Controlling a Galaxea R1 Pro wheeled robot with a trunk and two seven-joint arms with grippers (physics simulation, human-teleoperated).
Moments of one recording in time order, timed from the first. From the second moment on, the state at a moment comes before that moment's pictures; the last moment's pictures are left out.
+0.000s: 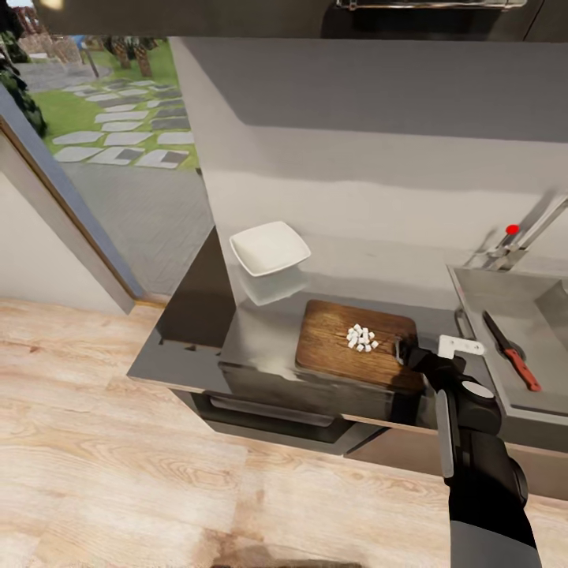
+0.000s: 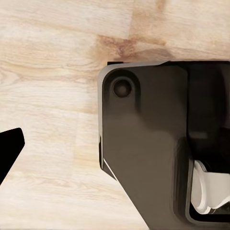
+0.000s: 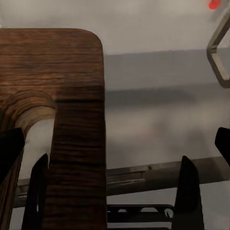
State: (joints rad) left arm 0.36 0.07 -0.03 -1.01 0.07 -0.09 0.00; right arm -0.51 0.12 -0.31 -1.60 0.17 0.64 0.04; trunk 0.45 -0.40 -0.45
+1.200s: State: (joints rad) left arm 0.36 0.07 -0.03 -1.00 0.07 -0.09 0.00; right arm -0.51 0.11 -0.31 -1.60 0.17 0.64 0.04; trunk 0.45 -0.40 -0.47
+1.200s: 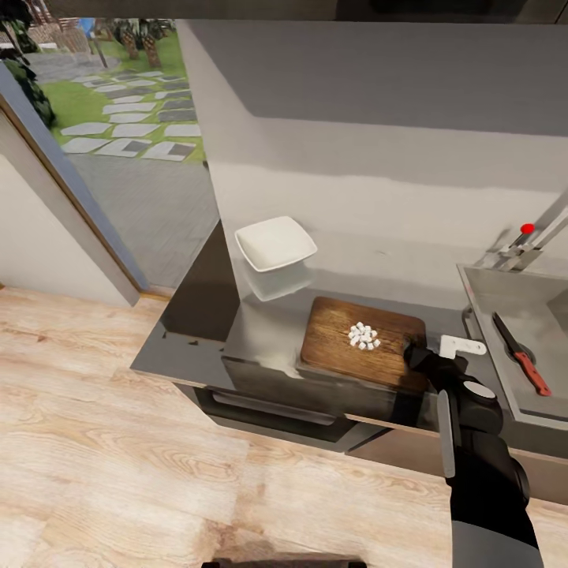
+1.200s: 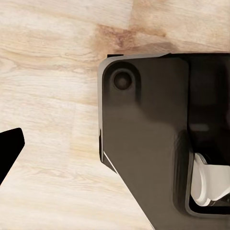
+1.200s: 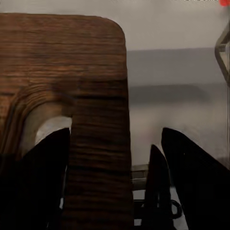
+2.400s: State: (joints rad) left arm 0.36 0.07 -0.03 -1.00 0.07 -0.09 0.00; right arm -0.51 0.12 -0.31 -1.60 0.18 0.64 0.04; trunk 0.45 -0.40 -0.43
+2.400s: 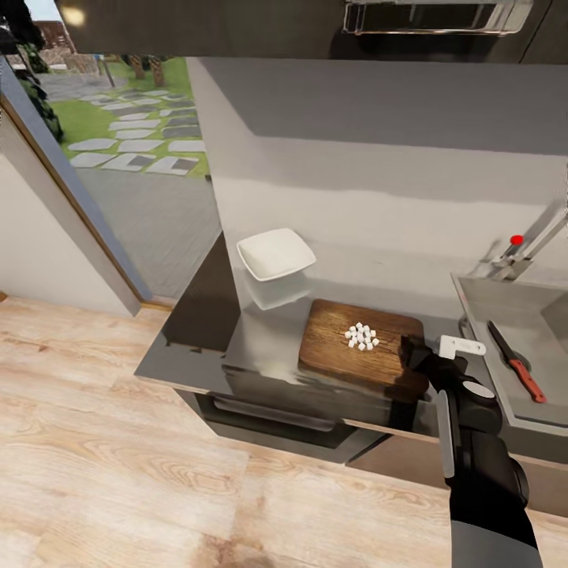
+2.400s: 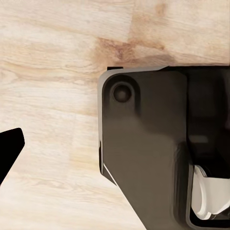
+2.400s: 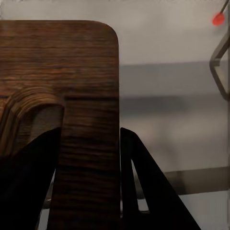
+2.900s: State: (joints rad) left arm 0.36 0.07 -0.03 -1.01 0.07 -0.09 0.00; right arm -0.51 0.12 -0.31 -1.60 0.18 0.64 0.04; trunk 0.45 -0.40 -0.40
